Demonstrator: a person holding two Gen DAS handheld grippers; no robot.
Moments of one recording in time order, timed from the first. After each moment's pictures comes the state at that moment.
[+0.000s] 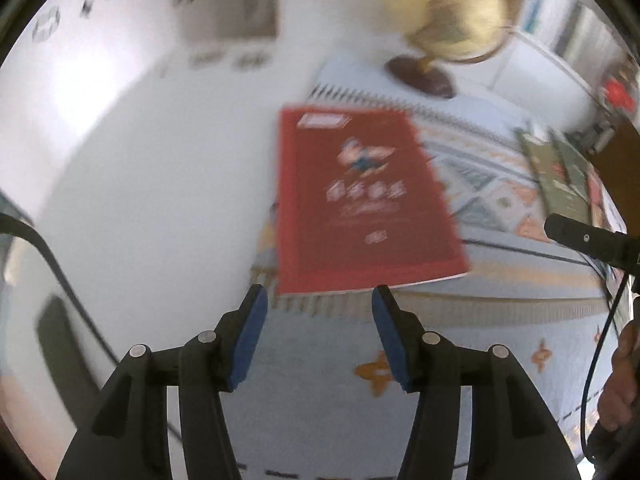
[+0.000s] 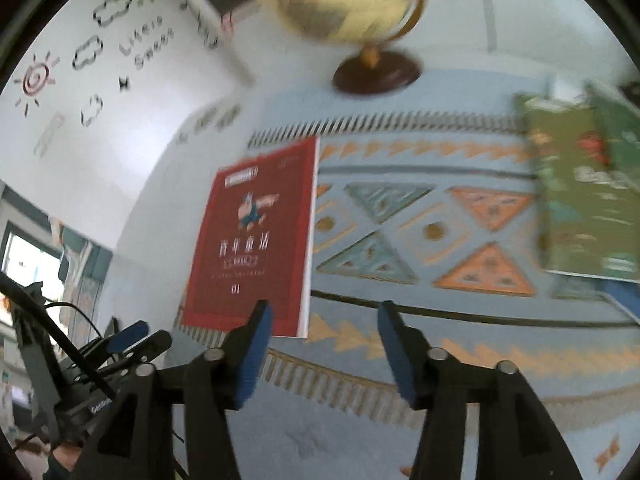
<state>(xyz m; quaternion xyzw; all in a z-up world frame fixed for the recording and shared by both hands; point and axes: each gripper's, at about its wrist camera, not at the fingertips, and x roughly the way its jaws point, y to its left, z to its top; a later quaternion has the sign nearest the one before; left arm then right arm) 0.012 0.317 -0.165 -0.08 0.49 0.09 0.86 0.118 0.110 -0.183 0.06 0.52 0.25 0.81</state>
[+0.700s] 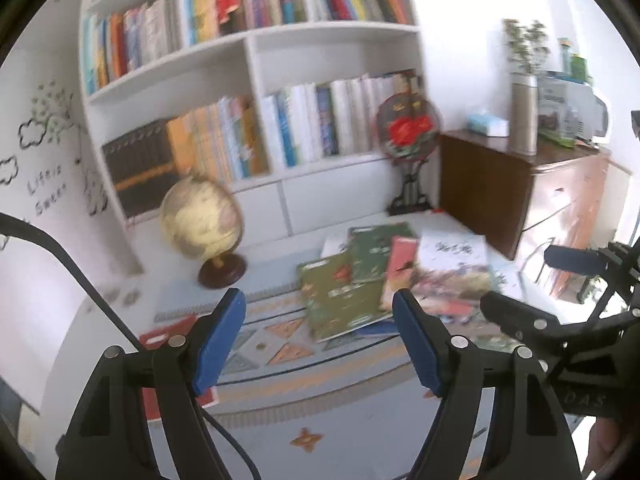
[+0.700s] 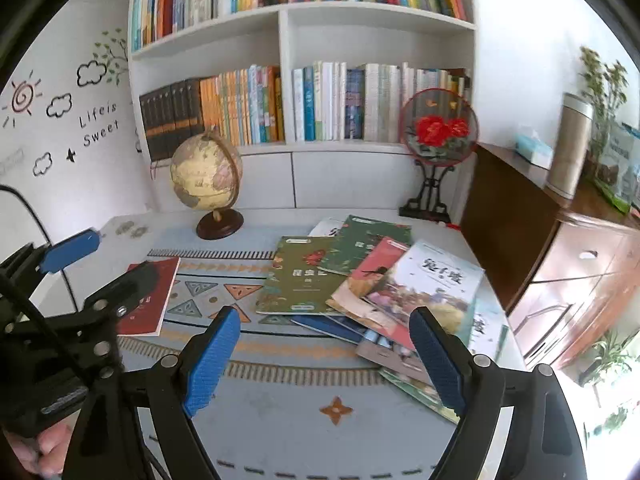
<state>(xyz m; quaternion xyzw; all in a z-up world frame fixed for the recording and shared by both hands) -0.049 0.011 0.001 0.09 0.25 -0.06 0.96 -0.054 -0.131 -0.014 -0.02 0.31 0.07 0.95</state>
